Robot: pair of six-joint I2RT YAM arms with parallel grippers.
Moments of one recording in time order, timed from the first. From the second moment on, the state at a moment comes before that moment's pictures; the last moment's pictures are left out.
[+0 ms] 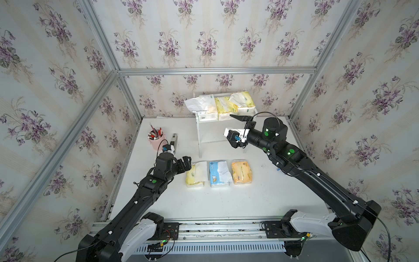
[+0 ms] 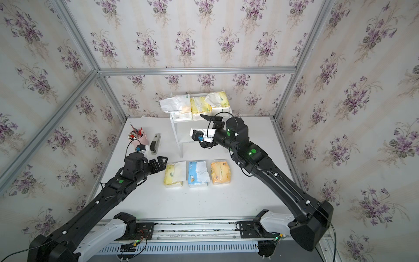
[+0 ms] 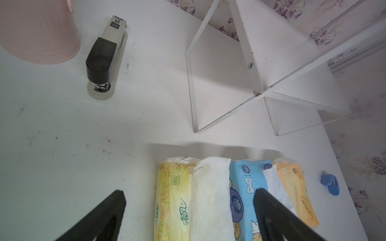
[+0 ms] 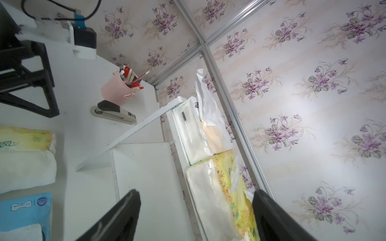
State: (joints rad) left arm -0.32 0.92 0.57 -0.25 0.02 -0.58; right arm 0.69 1.27 1.30 -0.17 -0.19 -1.03
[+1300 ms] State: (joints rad) left arm -0.28 0.94 0.56 -0.25 0.05 -0.60; right arm 0.68 1.56 1.56 -0.32 0.13 -1.13
